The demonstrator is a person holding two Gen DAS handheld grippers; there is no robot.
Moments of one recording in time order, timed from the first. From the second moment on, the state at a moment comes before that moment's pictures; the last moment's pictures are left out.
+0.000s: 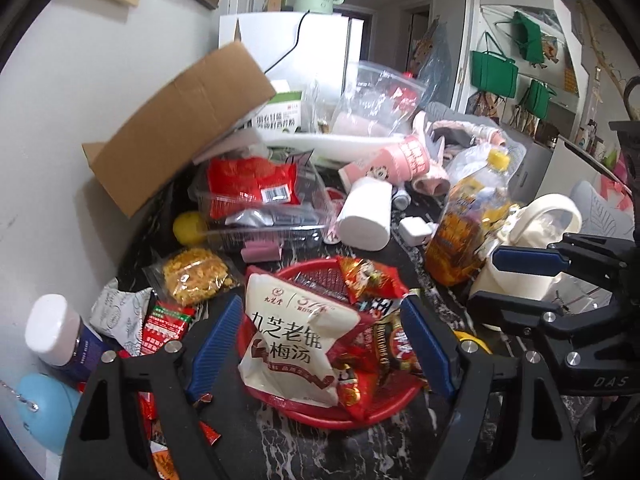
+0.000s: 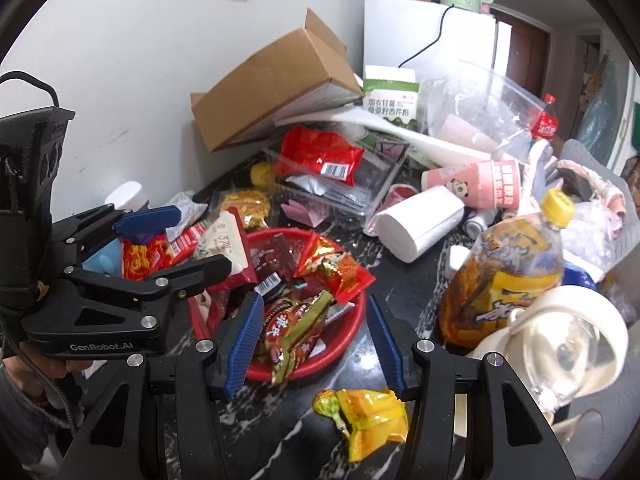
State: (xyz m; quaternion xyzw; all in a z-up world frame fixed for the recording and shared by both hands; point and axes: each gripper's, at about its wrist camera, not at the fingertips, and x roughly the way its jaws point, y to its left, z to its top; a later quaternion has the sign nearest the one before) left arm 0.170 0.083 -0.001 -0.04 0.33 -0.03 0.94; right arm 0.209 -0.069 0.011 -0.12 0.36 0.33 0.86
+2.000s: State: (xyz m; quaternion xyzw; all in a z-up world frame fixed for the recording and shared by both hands) left arm 0.043 -0.010 -0.036 -0.08 0.38 -0.11 0.92; right arm 0.080 -0.186 -0.031 -0.03 0.39 0.21 0.90
